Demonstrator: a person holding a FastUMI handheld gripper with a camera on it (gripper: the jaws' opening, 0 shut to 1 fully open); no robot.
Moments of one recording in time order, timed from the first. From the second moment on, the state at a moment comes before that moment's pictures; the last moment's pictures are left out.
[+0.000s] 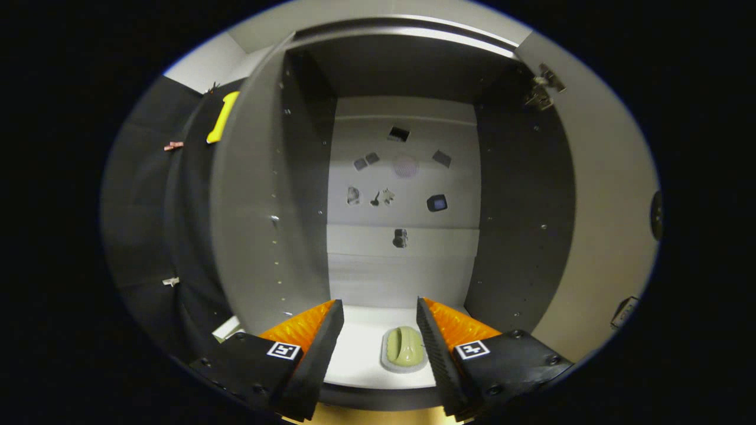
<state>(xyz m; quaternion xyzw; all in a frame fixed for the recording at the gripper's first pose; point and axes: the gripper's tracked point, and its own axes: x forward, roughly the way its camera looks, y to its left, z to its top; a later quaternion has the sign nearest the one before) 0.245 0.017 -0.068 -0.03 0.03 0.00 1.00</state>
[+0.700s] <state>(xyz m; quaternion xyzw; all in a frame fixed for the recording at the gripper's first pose) -0.008 -0.027 -0.021 -0.01 0.02 -0.03 1.00</state>
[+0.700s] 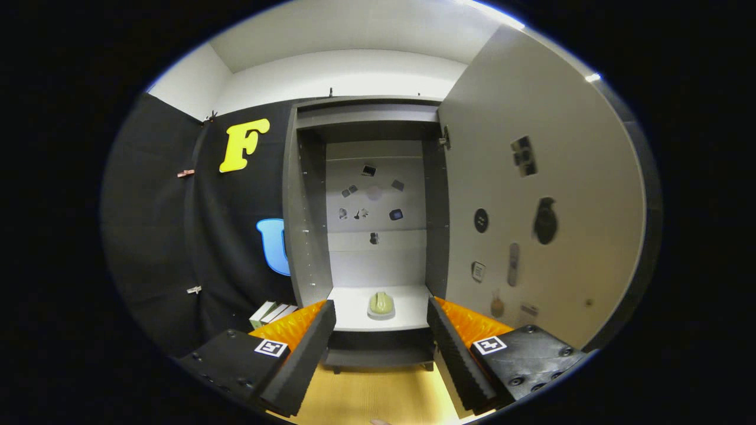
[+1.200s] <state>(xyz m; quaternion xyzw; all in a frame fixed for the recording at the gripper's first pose) -0.171 -0.145 -0.008 -0.03 0.01 -0.06 1.00</state>
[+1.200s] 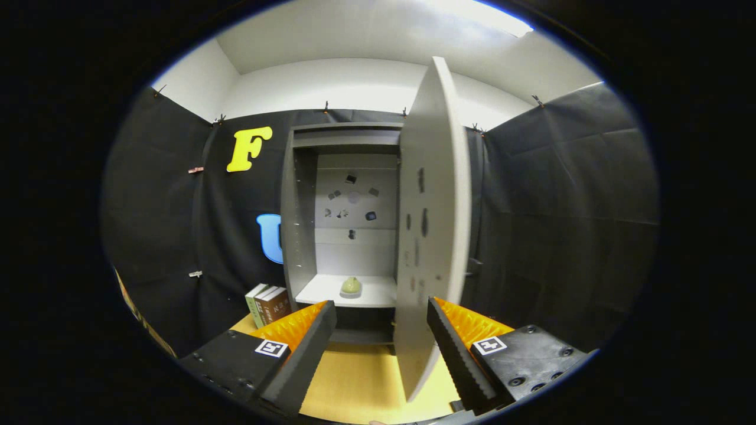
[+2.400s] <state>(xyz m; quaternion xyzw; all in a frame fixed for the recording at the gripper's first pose) -0.078 -0.246 -0.058 0.03 0.06 -0.05 1.00</state>
